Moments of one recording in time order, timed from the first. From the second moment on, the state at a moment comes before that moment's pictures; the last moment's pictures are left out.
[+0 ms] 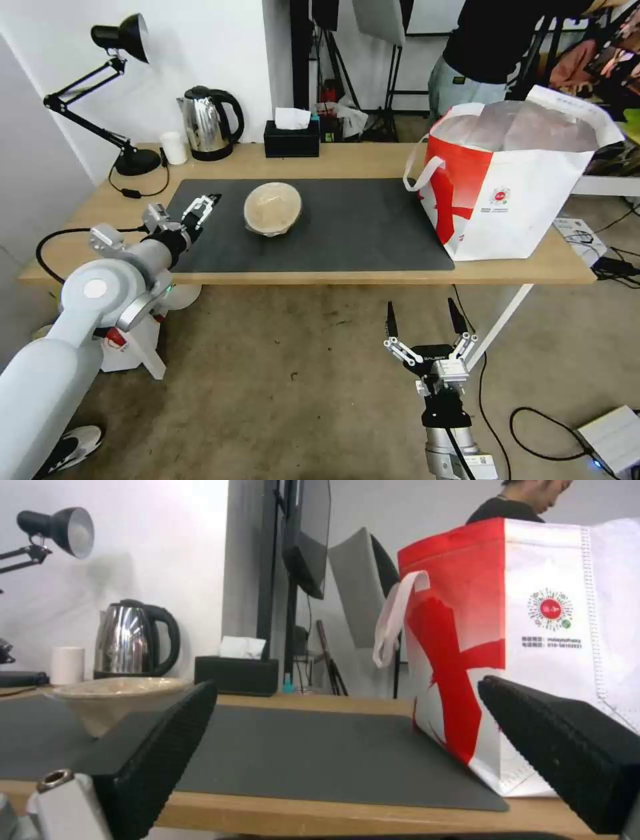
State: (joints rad) left arm 0.98 -0.88 -0.43 -1.99 -1.85 0.22 -0.63; right arm -1.60 1.00 0.01 2.07 -0.14 0.46 0.75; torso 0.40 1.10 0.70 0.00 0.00
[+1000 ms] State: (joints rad) left arm 0.82 -0.95 -0.27 -1.85 -1.84 0.23 -0.62; right arm -1.60 1.00 0.01 2.07 -0.14 0.46 0.75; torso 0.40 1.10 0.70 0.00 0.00
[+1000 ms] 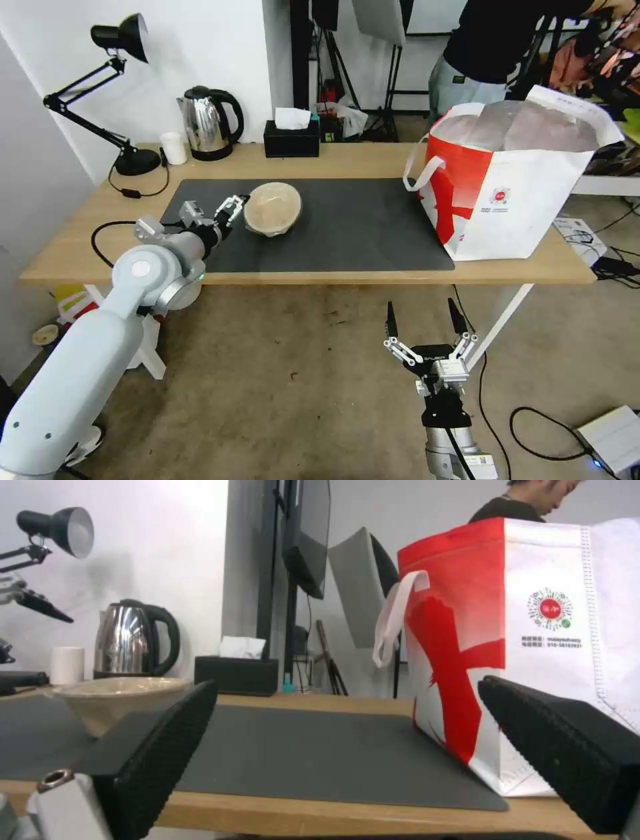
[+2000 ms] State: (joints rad) left arm 0.76 -1.01 -0.20 -1.75 -1.79 0.22 -0.59; right arm -1.60 1.00 0.01 2.07 -0.14 0.46 0.75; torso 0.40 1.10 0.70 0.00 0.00
